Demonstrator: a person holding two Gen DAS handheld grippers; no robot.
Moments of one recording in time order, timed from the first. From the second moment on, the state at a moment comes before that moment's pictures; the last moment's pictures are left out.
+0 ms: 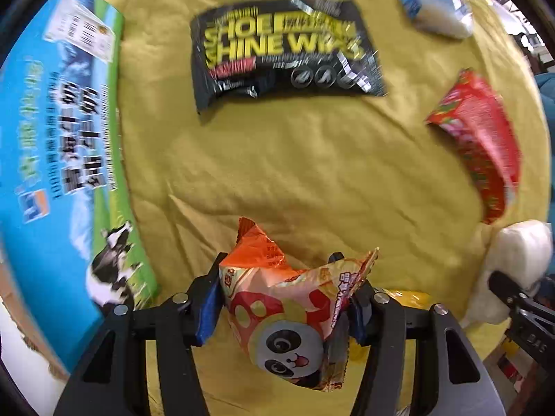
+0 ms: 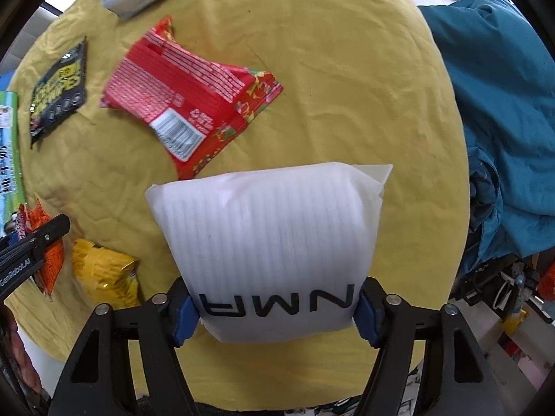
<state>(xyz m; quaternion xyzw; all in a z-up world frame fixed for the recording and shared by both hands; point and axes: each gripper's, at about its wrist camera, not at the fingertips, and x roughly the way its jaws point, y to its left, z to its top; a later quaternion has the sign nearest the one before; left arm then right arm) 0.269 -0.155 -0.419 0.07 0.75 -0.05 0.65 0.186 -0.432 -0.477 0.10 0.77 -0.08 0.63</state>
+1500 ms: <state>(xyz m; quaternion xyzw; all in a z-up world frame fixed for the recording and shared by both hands) 0.419 0.173 -0.386 -0.18 0.75 -0.02 0.63 0.410 0.008 -0.406 0.03 0.73 0.07 0.68</state>
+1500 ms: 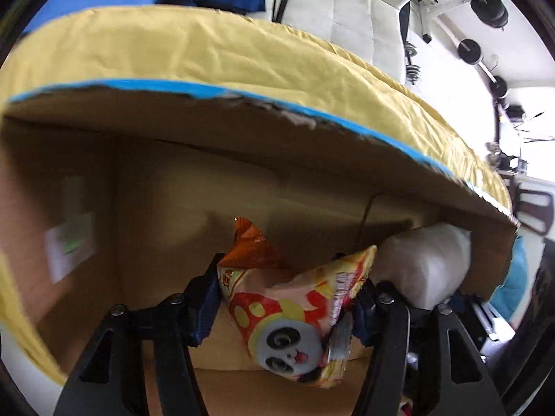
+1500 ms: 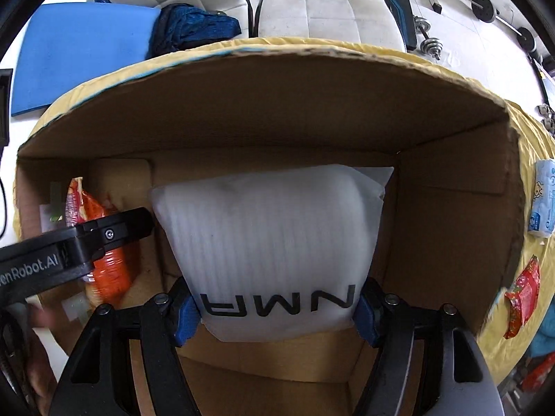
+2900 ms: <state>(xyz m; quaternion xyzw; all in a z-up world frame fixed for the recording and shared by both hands) 0.293 0.169 -0.245 -0.04 0.60 0.01 0.80 0.294 -0.022 -0.294 0.02 0.65 0.06 0.76</state>
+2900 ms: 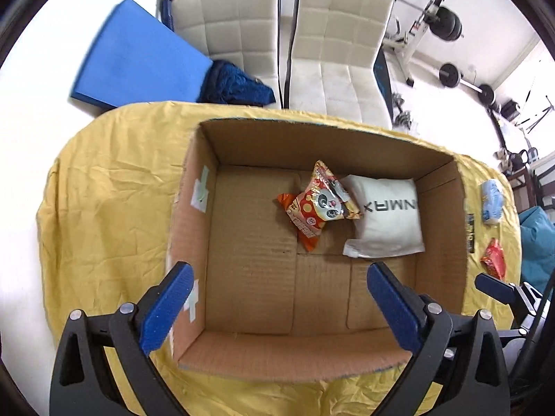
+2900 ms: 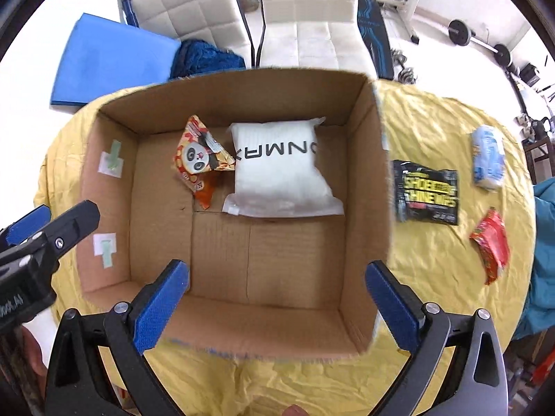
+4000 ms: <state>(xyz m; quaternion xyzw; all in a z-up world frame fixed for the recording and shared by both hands) 0.196 0.116 -0.147 -0.06 0.55 0.01 0.83 0.200 -0.113 -0.172 0.11 0.59 0.09 0.79</state>
